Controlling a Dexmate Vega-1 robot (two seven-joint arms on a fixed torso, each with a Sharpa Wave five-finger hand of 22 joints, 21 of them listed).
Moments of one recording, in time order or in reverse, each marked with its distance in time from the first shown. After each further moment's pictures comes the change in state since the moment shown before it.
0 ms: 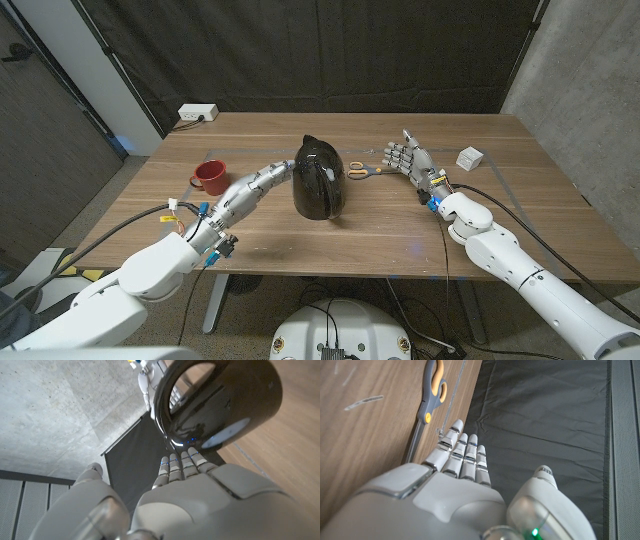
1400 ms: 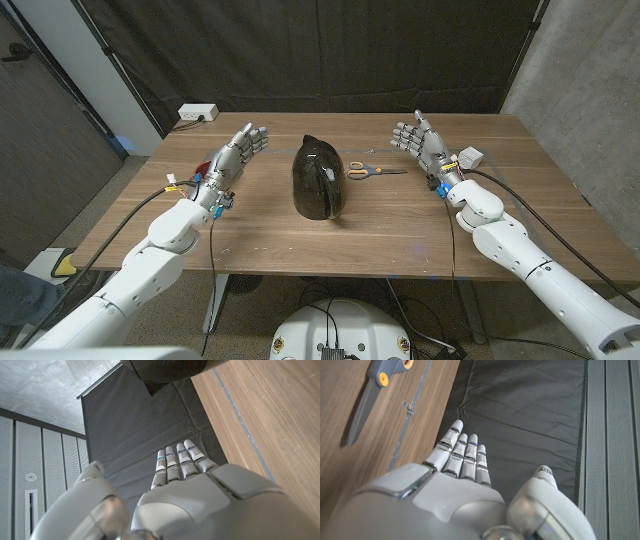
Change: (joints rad) left arm -0.450 -0.261 0.169 0.401 -0.179 0.041 -0.103; left_hand 0.033 0.017 -0.021 -0.009 -0.008 0.145 -0.034 0.007 0.003 0.168 -0.029 0.007 0.002 0.158 -0.047 0.009 0.000 0.172 -0.018 -0.001 0.000; right arm 0.027 -0.015 0.045 0.003 0.010 0.073 0.036; right_hand 0.000 0.000 -0.003 0.003 0.000 0.009 -0.002 0.000 0.000 0.000 0.000 0.000 0.000 -0.003 -0.007 0.000 0.000 -0.003 -0.004 0.000 0.000
